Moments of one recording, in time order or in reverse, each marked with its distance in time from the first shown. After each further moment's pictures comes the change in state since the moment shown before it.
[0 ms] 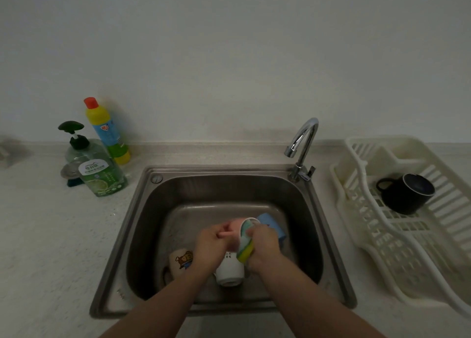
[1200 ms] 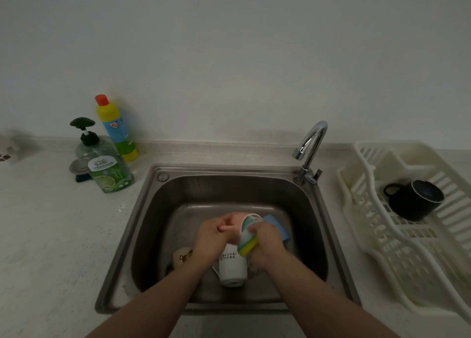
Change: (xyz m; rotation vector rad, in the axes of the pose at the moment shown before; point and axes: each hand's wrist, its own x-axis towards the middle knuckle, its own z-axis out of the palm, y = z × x) left_hand 0.016 -0.003 -0.016 0.043 0.024 0.157; right_hand 0.006 0.000 0.005 0.237 -0.151 -0.111
